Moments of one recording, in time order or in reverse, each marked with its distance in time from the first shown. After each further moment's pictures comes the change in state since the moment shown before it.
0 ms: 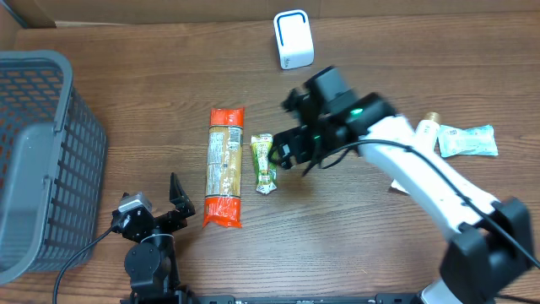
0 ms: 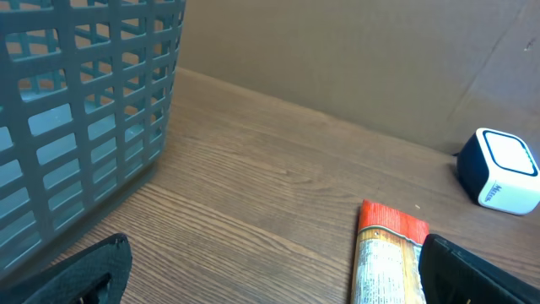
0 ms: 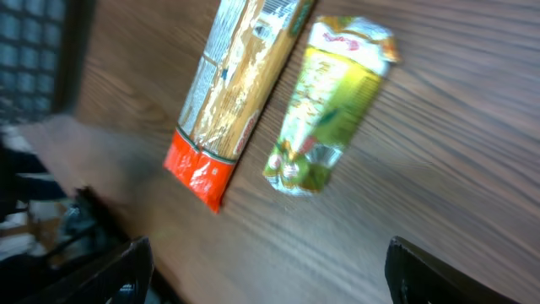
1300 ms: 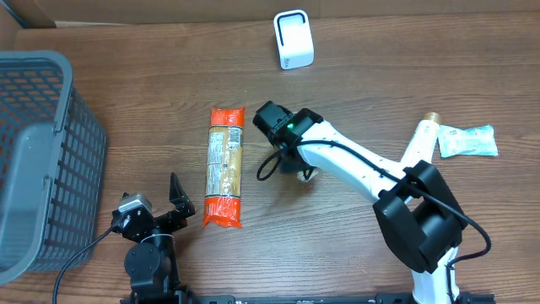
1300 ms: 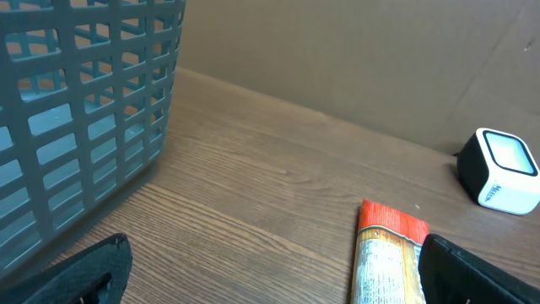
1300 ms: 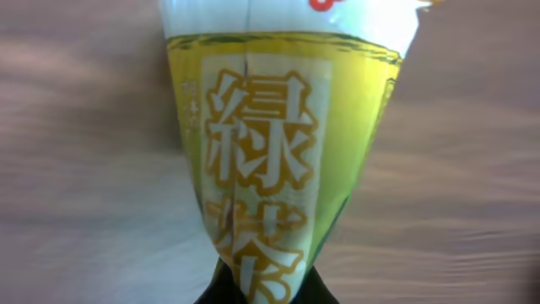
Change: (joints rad) left arm 0.000 0.000 0.000 0.000 0.000 0.000; right arm 0.188 0.305 0.104 -0.127 0.815 0.369
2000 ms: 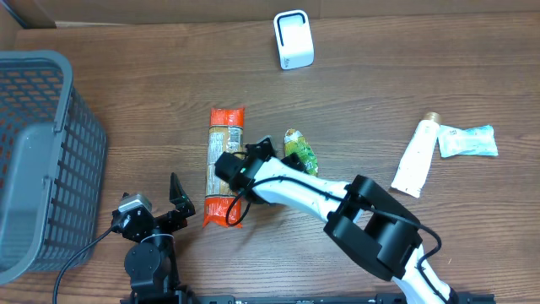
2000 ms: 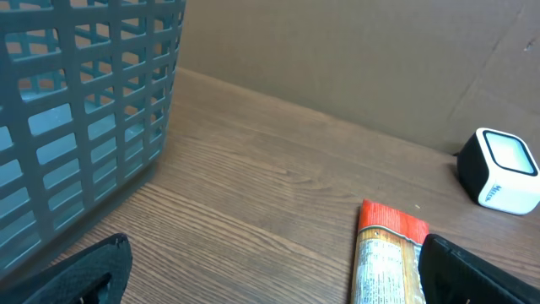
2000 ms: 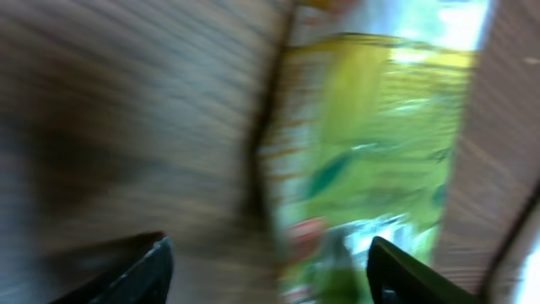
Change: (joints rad) left arm 0.000 0.000 0.000 0.000 0.000 0.000; right arm 0.240 0.155 0.027 -0.010 0.238 -0.022
